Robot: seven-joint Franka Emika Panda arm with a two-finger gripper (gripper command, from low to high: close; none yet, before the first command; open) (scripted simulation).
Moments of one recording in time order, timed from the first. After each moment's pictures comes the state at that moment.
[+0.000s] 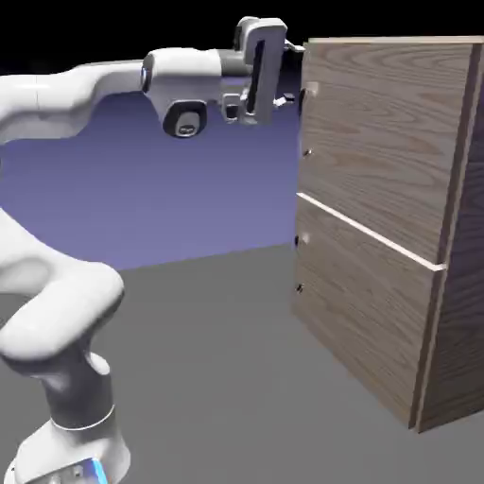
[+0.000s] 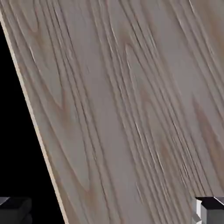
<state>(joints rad) -0.72 -0.89 0.94 -2.24 1.39 3.19 2.16</state>
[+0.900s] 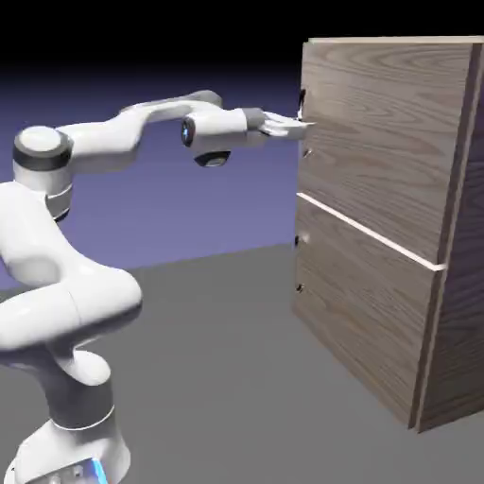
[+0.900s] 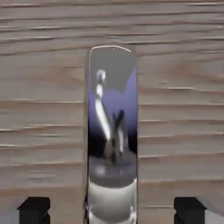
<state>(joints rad) -1.21 -1.12 1.40 -1.91 2.12 3.14 2.90</state>
